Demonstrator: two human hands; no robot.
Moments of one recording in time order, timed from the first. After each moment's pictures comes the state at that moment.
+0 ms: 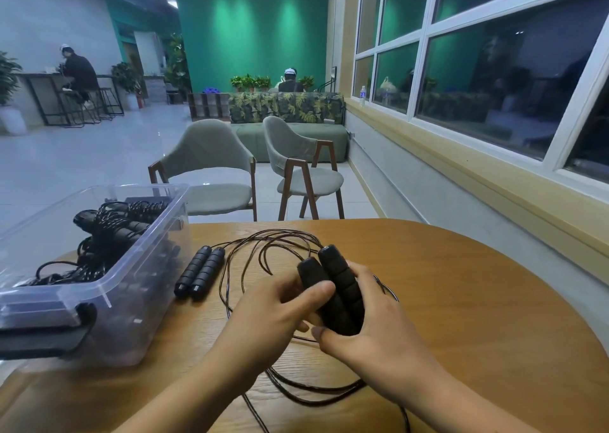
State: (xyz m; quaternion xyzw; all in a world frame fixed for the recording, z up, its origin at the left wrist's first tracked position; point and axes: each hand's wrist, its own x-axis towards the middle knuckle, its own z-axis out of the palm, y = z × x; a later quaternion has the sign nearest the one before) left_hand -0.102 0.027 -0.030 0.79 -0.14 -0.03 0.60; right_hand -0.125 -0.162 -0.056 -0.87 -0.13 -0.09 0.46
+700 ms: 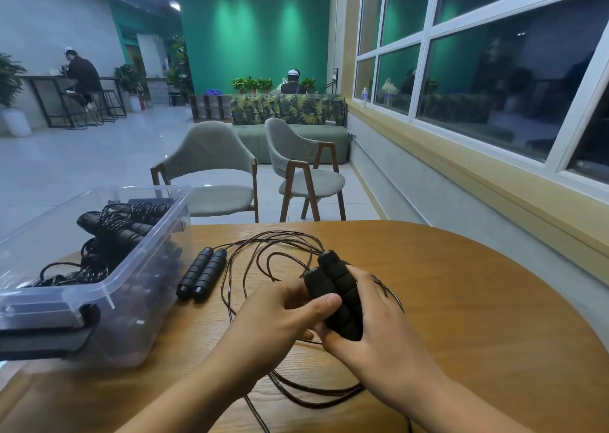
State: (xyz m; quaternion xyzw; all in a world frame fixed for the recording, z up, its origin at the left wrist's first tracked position) left_hand -0.105 0.028 -0.029 0.79 -0.14 -0.08 0.59; right_hand -0.123 -0.162 -0.064 -0.89 -0.14 -0.13 0.41
